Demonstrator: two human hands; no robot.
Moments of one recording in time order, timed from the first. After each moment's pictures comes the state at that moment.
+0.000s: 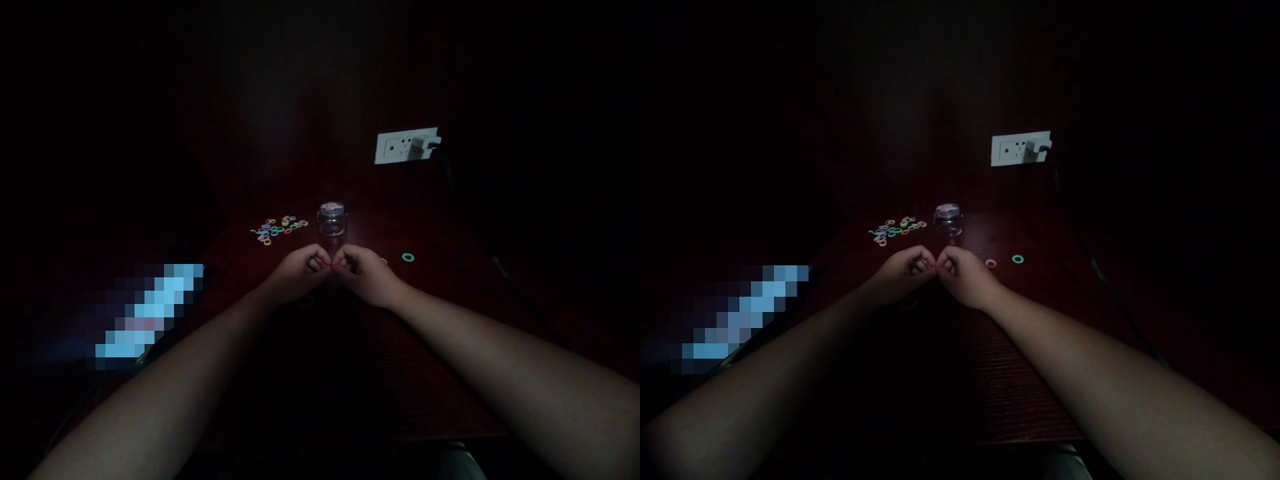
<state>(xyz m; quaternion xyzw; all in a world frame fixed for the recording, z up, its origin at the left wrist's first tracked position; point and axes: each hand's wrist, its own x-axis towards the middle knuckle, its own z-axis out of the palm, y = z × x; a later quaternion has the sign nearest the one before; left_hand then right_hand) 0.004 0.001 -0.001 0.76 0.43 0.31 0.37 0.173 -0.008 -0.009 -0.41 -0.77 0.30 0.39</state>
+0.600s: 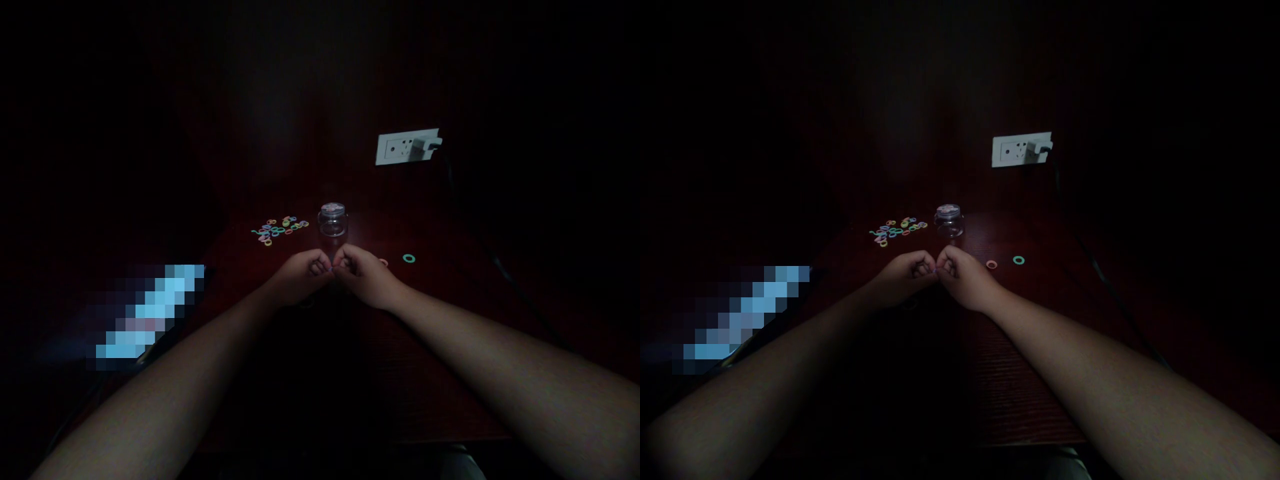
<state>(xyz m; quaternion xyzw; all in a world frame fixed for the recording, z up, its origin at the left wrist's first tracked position) 0.003 0.000 -0.002 0.76 0.44 0.27 0.39 0.173 -0.009 -0.011 -0.38 -0.76 0.34 0.39</state>
